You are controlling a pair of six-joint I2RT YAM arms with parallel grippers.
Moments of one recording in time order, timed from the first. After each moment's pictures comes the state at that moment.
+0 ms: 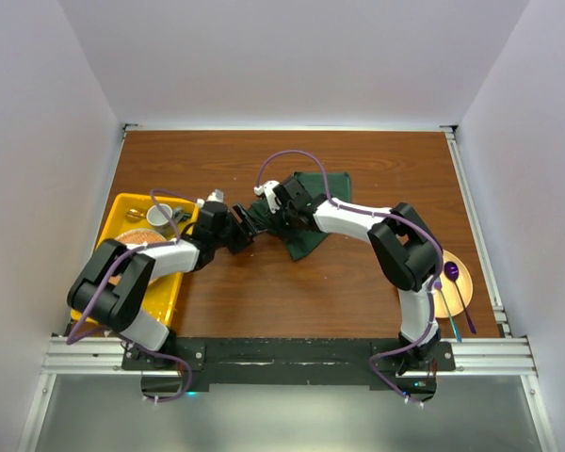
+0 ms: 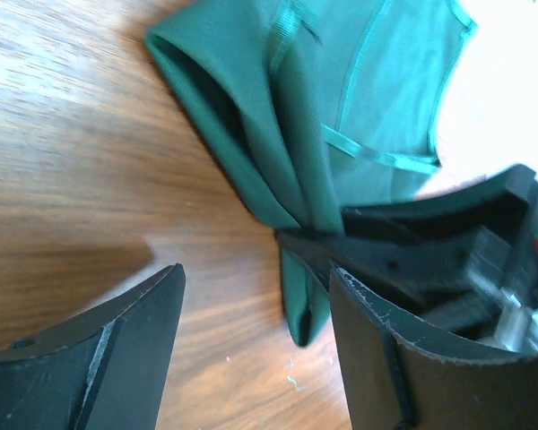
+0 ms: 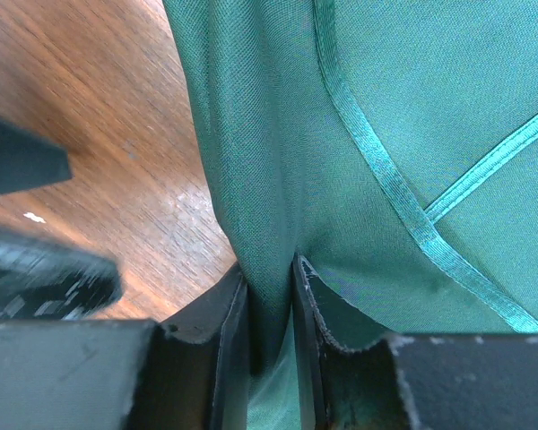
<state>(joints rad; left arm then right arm) -0.44 1.53 0.59 0.31 0.14 -1.06 0.74 2.01 1.35 -0.31 -0.04 -0.03</state>
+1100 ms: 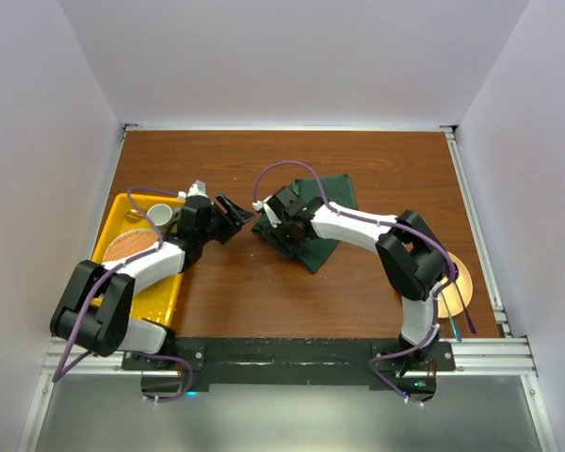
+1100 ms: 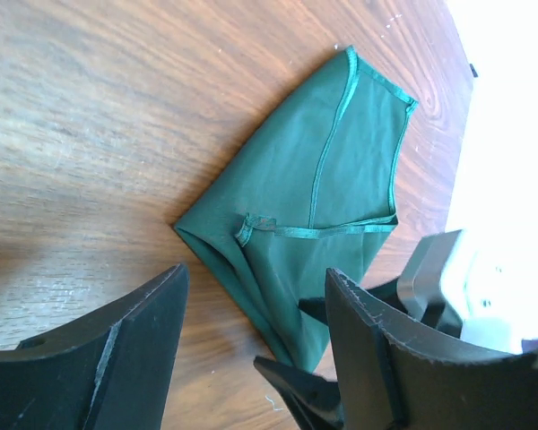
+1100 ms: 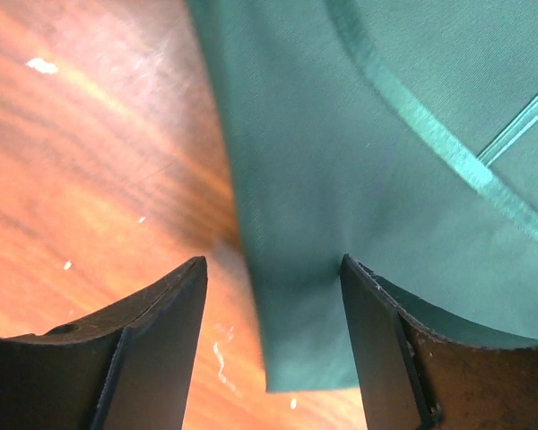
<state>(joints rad) -0.36 1.40 0.59 0.26 0.10 -1.06 0.81 1.93 1.35 -0.57 0.04 0.02</state>
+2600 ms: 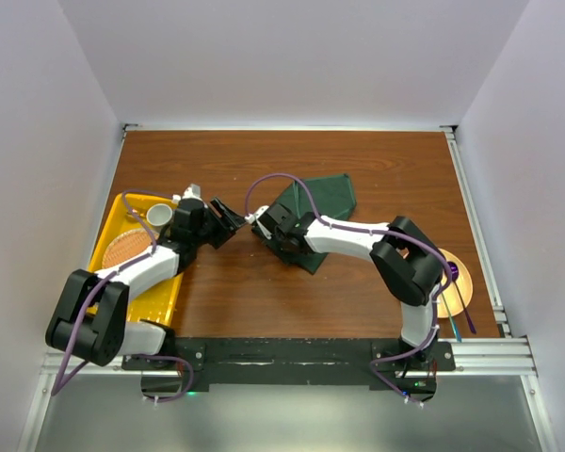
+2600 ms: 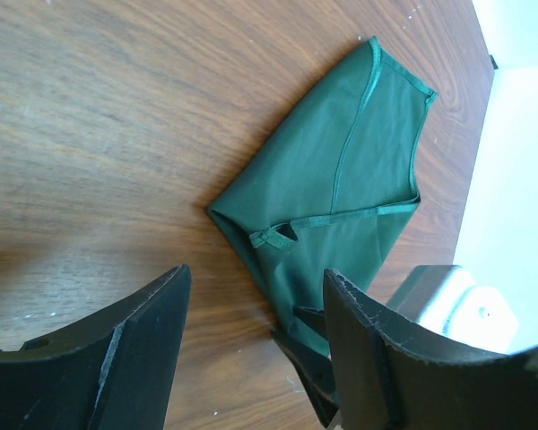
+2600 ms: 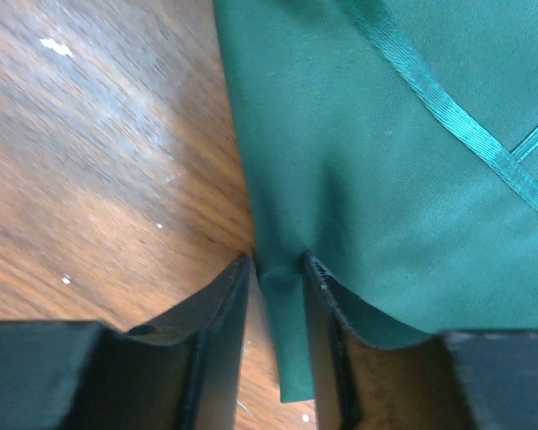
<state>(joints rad) -0.32 1.33 0.56 0.20 0.13 -1.01 0.90 1.93 1.27 -0.49 0.17 0.01</state>
